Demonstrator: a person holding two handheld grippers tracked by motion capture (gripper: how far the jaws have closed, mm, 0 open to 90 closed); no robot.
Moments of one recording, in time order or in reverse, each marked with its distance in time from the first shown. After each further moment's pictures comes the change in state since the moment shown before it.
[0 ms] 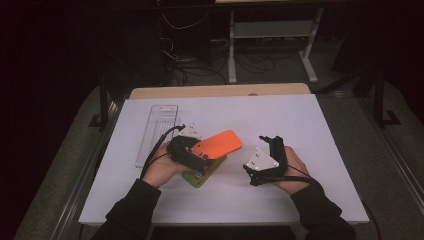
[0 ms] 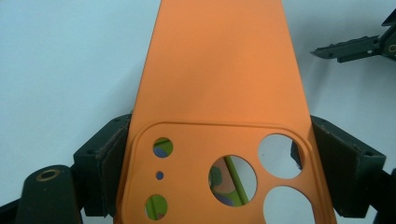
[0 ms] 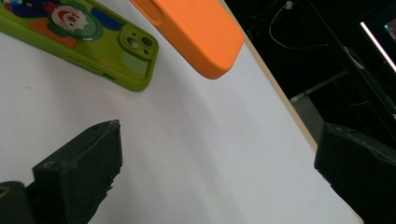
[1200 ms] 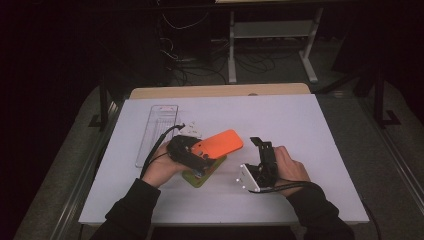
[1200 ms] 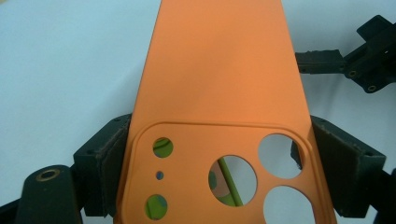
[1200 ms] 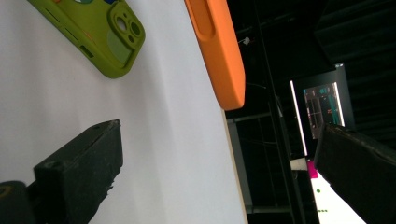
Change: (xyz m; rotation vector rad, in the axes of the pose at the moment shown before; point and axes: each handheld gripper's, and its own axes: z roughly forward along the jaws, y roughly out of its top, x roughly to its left) left arm -0.002 0.002 -0.002 -0.020 -0.016 -0.013; right arm 0.029 0.009 0.003 -0.025 -0.221 -0.442
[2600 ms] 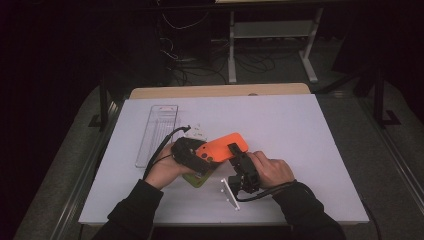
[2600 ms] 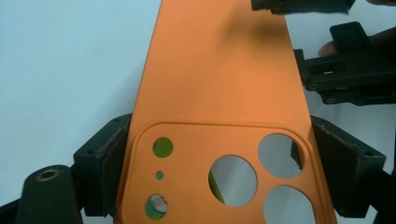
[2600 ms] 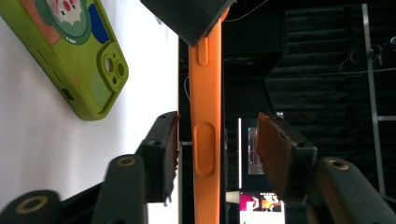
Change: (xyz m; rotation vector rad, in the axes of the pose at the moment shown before) left arm -0.012 0.005 0.006 0.005 -0.030 0.009; right arm 0.024 0.036 0.006 -0.096 -0.182 -0.253
